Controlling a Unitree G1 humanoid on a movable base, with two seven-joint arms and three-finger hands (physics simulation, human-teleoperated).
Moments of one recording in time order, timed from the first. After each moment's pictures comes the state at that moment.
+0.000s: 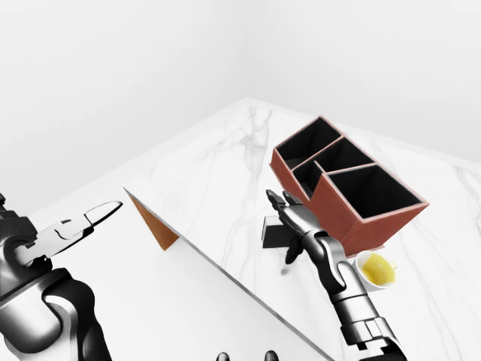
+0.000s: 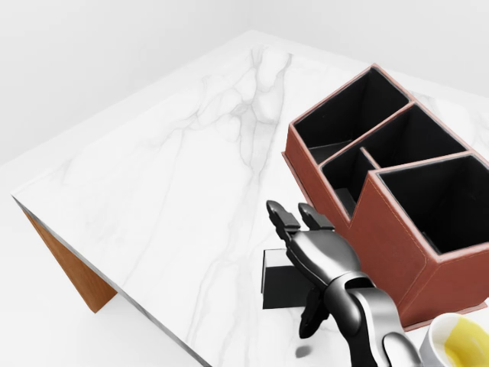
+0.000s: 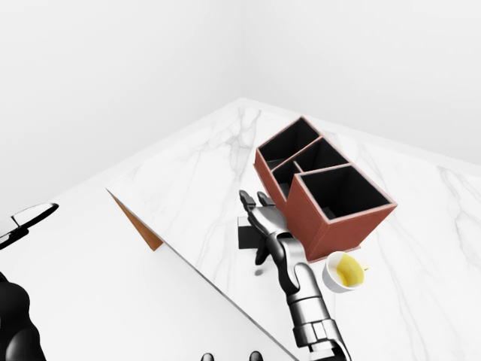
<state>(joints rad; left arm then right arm) 0.00 0.09 0.46 -0.77 -0.11 0.05 0.31 -0.27 -0.11 0.07 0.28 -1.08 -0.09 0.26</state>
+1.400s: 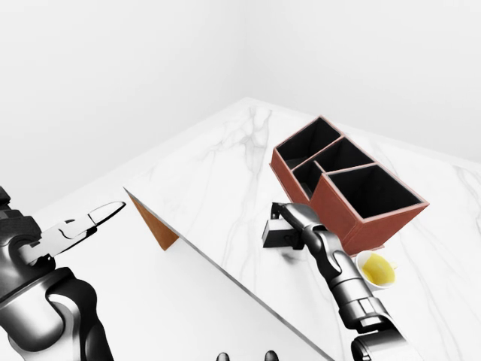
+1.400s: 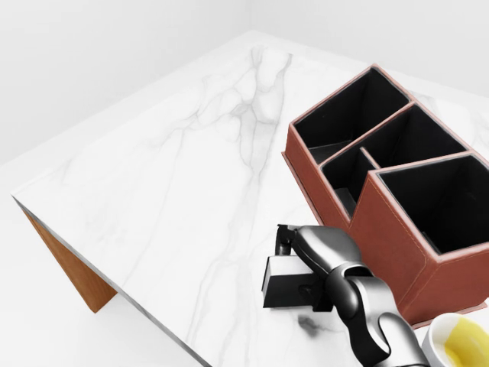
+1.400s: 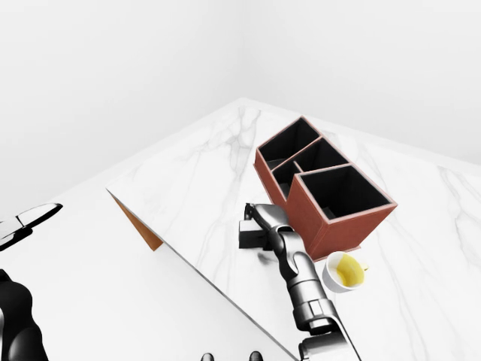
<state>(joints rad) 0.00 0.08 0.45 -0.77 -0.11 0.05 0.30 -0.41 -0.14 0.07 0.54 -1.06 -0.09 0.17</state>
